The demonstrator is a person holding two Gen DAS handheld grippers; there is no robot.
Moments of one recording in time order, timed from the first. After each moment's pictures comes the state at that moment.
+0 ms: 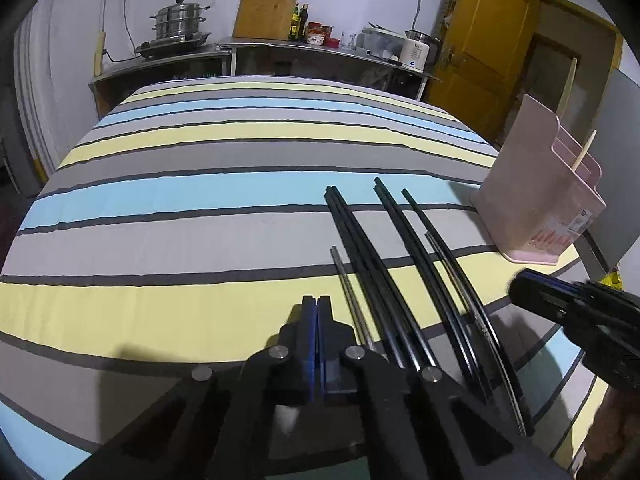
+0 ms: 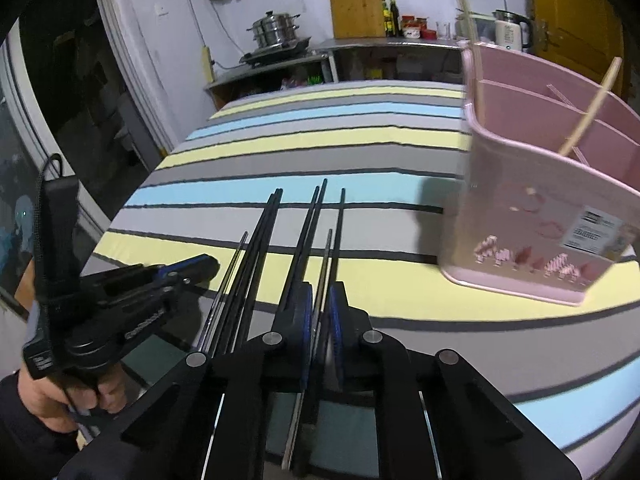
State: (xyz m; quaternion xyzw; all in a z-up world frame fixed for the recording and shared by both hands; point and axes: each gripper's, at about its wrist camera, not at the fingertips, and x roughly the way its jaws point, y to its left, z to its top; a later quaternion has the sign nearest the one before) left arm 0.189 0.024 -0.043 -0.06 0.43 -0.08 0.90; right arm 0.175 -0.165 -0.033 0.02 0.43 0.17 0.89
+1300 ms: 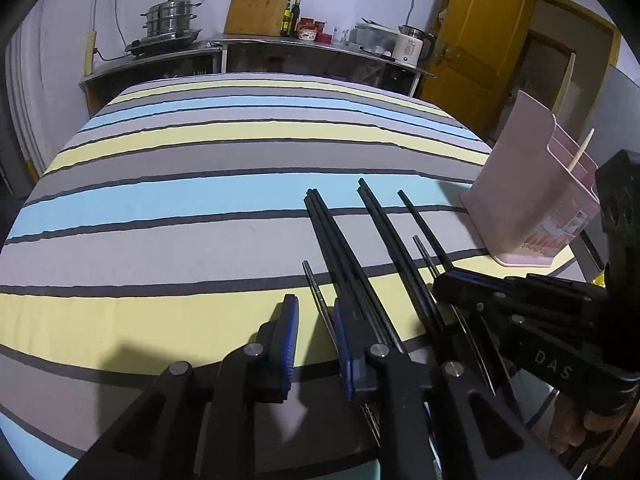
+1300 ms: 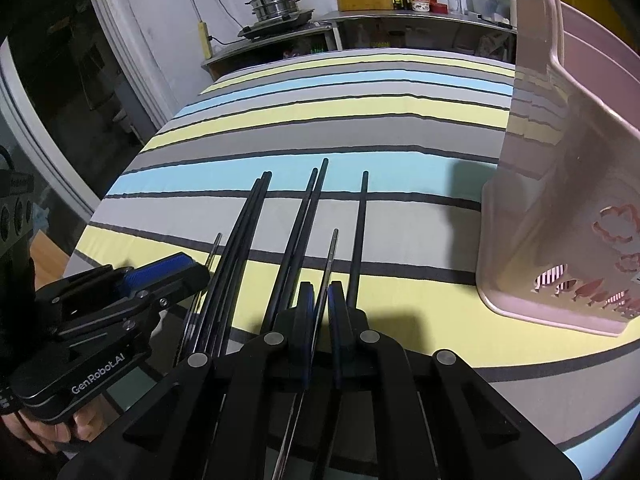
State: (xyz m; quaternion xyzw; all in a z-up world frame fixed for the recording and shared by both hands) left arm 0.199 0.009 -0.043 -0.06 0.44 -0.09 0.89; right arm 0.218 -0.153 -0.064 0.02 0.47 0.18 0.87
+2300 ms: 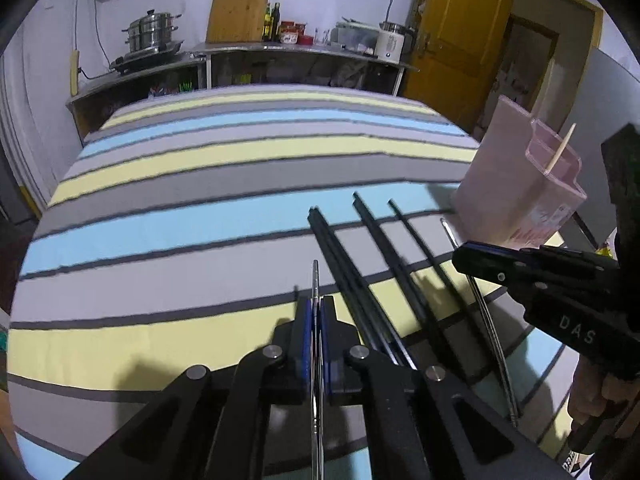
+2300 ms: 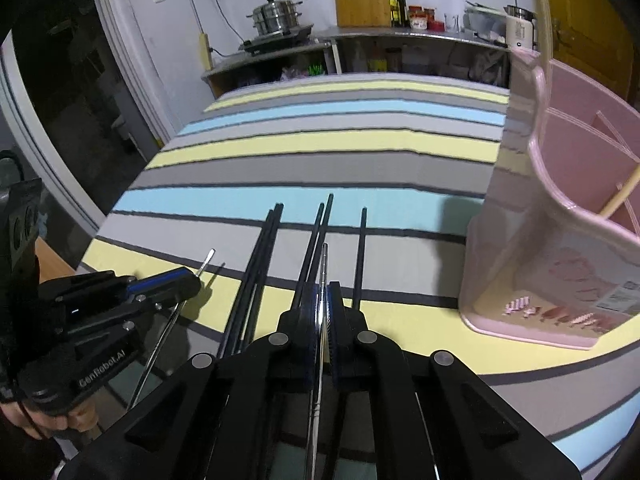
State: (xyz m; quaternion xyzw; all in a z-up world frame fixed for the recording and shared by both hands) left arm 0.194 0.020 -0.013 -0.03 0.43 -0.12 0.89; right arm 0.211 -0.149 -0.028 0.01 0.44 0.17 0.88
